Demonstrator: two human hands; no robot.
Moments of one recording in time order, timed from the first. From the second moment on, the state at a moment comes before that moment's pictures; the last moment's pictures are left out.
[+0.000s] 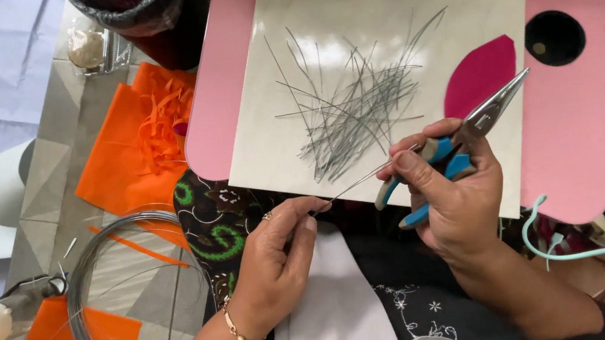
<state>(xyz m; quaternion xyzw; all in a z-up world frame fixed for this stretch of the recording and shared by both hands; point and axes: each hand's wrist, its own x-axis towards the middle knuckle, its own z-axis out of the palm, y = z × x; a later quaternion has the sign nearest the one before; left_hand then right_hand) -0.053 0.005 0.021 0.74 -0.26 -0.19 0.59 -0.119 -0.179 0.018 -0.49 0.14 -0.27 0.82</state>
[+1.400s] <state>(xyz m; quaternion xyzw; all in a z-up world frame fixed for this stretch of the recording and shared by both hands) -0.008 -0.024 -0.034 0.75 -0.21 -0.21 0.59 -0.080 -0.252 0.005 -0.65 0.19 -0.35 0.65</state>
